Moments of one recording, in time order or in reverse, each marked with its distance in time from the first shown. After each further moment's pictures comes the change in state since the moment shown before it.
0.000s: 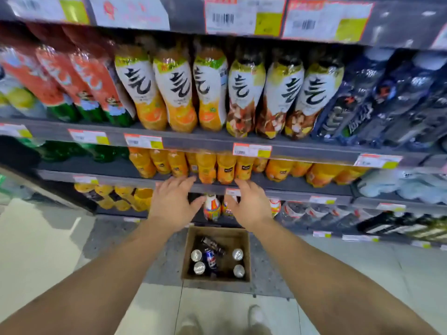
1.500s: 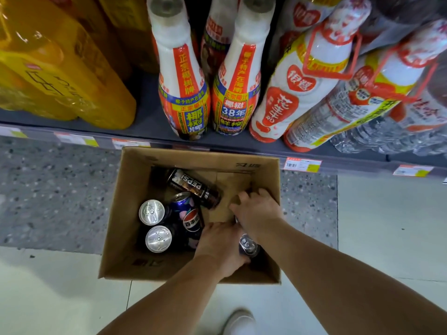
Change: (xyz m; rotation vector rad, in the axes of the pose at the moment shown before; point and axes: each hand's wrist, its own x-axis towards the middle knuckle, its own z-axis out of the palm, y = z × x) left_hand -0.013 -0.028 0.591 -0.145 -0.709 0.132; right_hand 0.076 0.286 0.436 -0.875 -0.827 -0.255
